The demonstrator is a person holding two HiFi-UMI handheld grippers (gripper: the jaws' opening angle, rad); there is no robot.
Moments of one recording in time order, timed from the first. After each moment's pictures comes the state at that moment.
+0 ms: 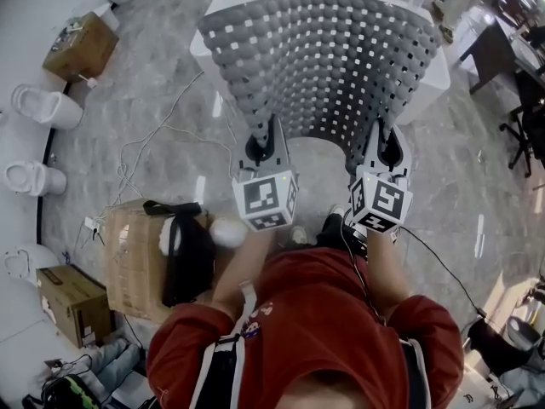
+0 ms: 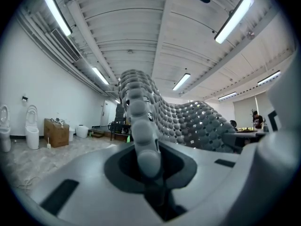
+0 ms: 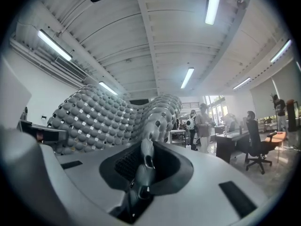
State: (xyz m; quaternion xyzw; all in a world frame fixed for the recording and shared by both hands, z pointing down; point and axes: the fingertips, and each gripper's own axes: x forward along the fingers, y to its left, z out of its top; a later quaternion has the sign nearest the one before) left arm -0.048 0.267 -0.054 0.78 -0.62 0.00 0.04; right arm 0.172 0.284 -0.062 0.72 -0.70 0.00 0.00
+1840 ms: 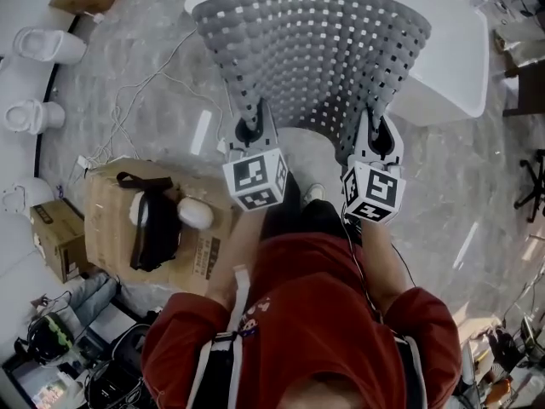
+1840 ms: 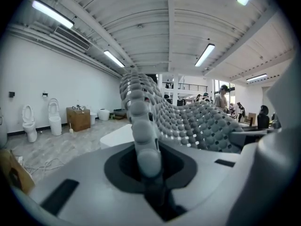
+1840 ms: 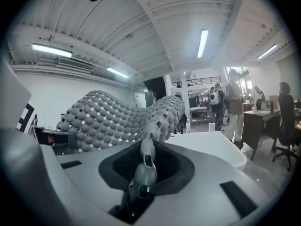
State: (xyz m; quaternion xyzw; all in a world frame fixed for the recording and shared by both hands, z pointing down) left arm 0.002 0.096 0.081 0.68 -0.72 0.09 0.13; right arm 0.224 0.072 0.075 0.60 -0.79 0.10 0.07
